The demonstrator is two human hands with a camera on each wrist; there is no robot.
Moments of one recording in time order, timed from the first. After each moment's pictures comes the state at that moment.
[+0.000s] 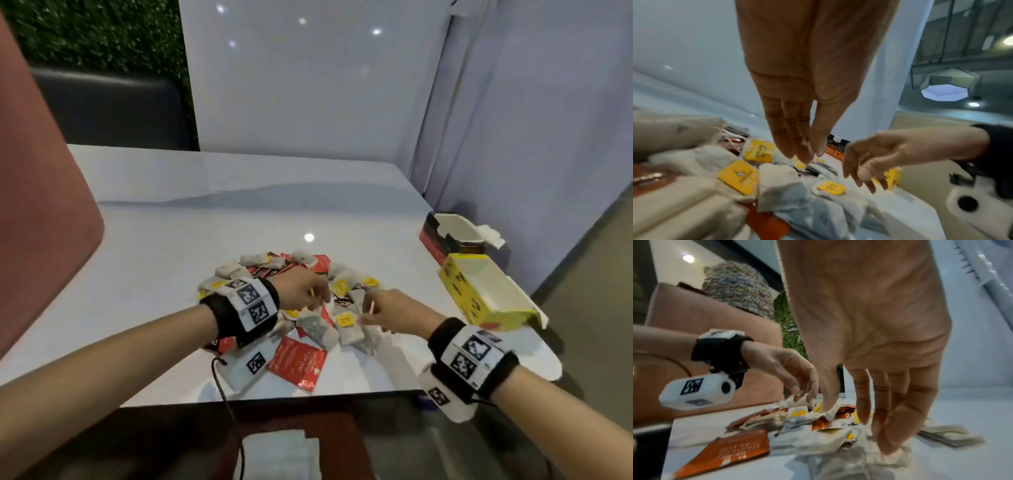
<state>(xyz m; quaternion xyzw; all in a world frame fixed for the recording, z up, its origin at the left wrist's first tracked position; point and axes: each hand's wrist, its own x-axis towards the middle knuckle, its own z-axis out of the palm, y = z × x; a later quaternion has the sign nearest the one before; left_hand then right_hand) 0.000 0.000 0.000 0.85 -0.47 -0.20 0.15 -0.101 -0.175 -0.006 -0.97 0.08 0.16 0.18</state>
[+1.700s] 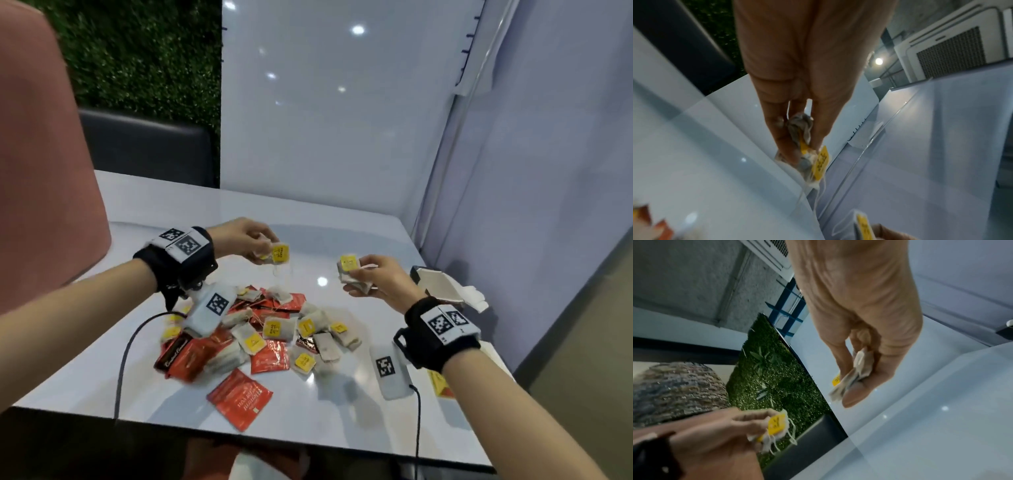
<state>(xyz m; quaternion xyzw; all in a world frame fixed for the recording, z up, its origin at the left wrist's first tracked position) 0.040 0.012 0.090 0.85 -0.25 -0.13 0.44 -0.061 -0.244 0.067 -0.74 0.09 -0.01 0.66</state>
